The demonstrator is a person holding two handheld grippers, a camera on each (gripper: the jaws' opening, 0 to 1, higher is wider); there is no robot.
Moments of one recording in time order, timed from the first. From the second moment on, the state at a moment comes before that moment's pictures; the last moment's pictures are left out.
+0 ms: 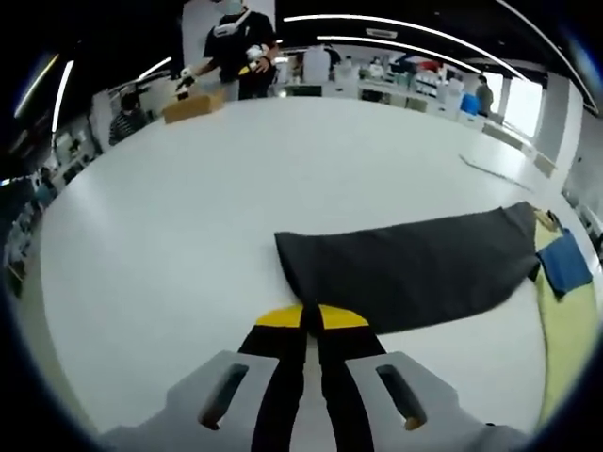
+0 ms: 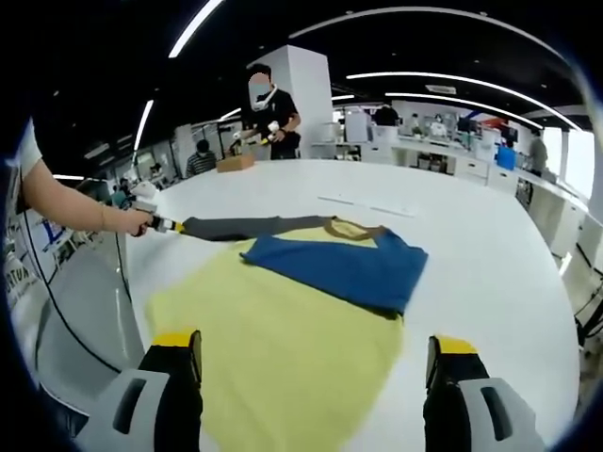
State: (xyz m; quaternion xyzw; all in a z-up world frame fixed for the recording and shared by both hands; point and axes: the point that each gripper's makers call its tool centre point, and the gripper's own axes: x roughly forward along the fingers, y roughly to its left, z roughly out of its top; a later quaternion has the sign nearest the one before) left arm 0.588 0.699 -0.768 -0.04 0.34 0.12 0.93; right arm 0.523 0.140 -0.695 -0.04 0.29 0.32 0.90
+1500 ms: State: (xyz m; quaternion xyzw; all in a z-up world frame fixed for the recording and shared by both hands) left arm 0.659 0.564 -0.663 -0.02 0.24 -0.08 0.97; right arm 0.512 0.161 -0.693 -0.05 0.27 0.36 0.89
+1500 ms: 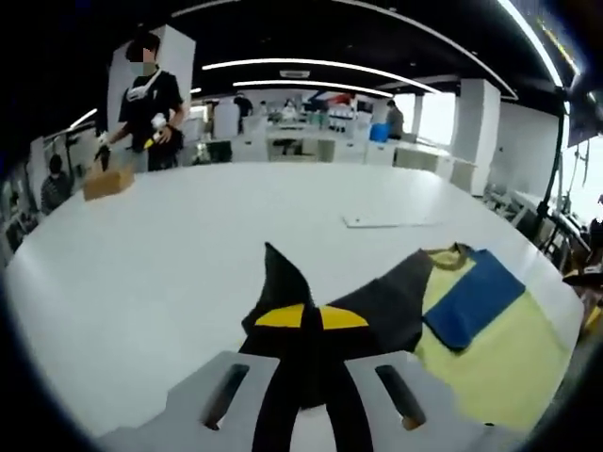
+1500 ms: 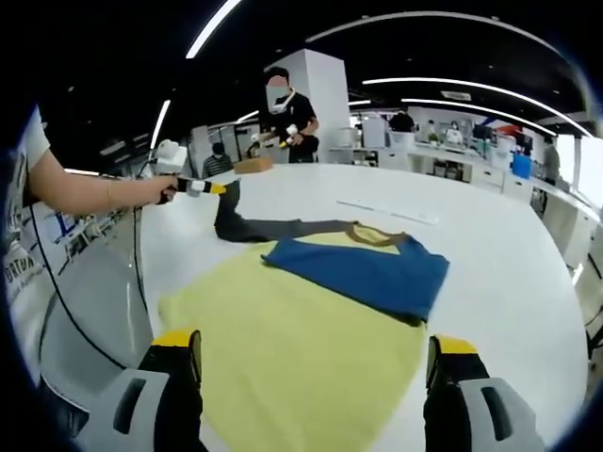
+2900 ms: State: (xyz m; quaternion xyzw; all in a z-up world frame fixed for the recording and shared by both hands) left arm 0.690 0.394 -0.618 -0.06 0.19 -0.24 0.95; right arm 0.503 0.170 -0.698 -0.05 0.27 0.36 0.89
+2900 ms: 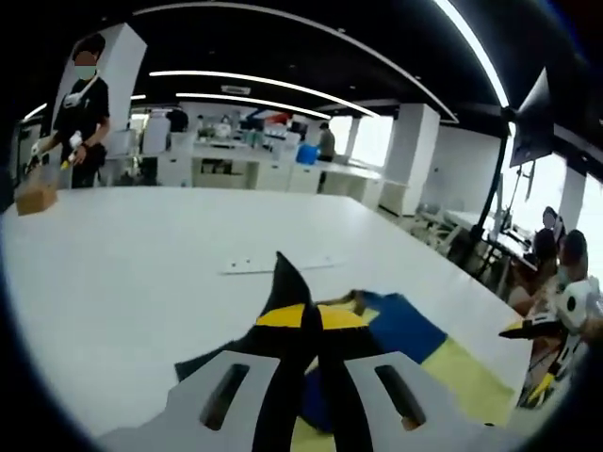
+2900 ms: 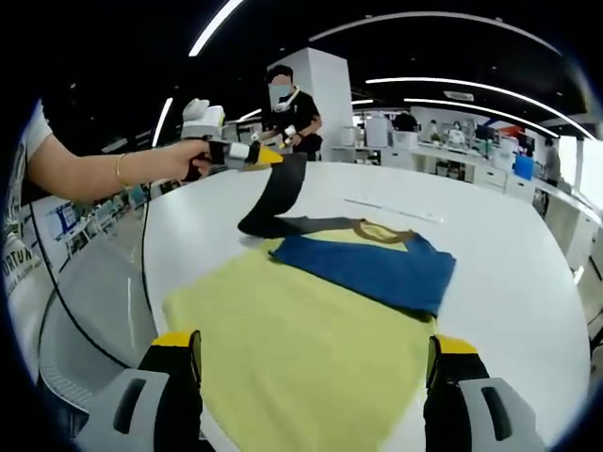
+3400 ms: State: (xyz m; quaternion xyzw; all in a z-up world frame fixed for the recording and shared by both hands) left arm 0.694 0.335 -0.615 -0.06 0.18 -0.28 0.94; right arm 0.506 0.160 -0.694 -0.06 0.26 0.34 0.90
